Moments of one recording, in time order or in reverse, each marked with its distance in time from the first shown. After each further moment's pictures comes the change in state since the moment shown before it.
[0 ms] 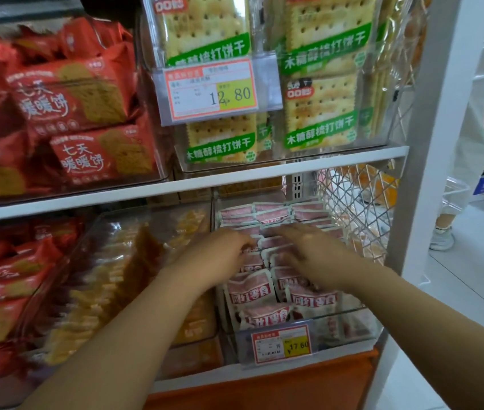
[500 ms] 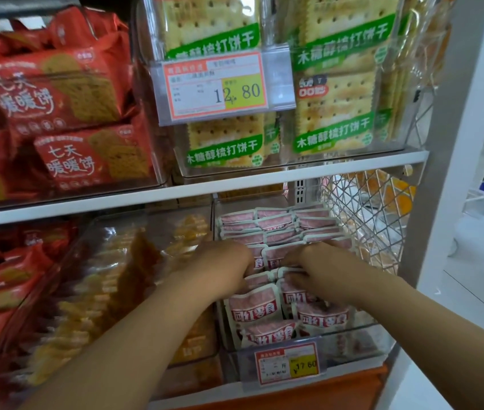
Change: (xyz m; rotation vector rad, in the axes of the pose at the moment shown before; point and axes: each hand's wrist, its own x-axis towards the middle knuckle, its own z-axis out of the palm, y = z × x) left_hand 0.011 0.002 0.002 0.186 -0.134 0.007; right_hand 0.007 -0.002 0.000 -0.294 -0.178 0.044
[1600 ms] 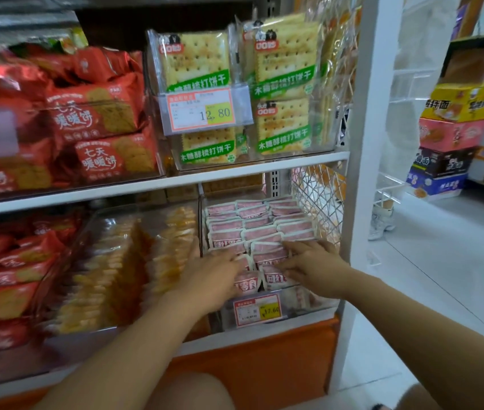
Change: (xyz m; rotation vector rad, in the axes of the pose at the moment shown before) left_hand -0.059 0.030 0.030 -0.059 0.086 0.083; right_hand -0.075 0.004 0.013 0.053 -0.041 0.075
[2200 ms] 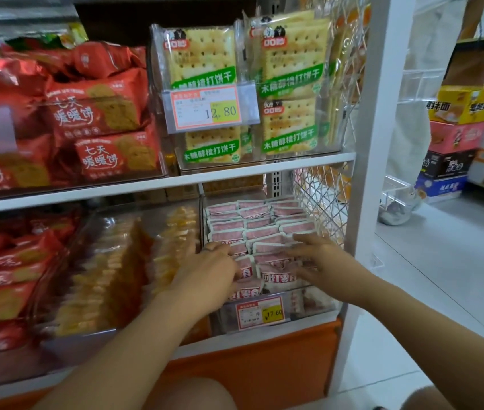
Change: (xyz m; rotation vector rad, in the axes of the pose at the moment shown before) left_hand -0.008 -0.001 -0.015 0.122 0.040 -0.039; right_hand -0.010 0.002 -0.007 0.250 0.173 0.019
